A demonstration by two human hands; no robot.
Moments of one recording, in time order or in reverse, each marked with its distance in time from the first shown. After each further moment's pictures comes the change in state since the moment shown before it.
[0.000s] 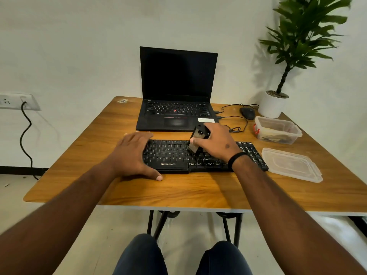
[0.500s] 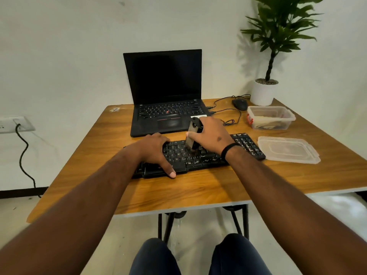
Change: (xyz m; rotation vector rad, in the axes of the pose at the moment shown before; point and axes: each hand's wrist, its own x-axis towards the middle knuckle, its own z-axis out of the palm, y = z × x) left_hand 0.057 0.059 -0.020 0.066 -0.327 -0.006; right_hand 0.005 0.003 -0.001 -0.037 0.075 0.049
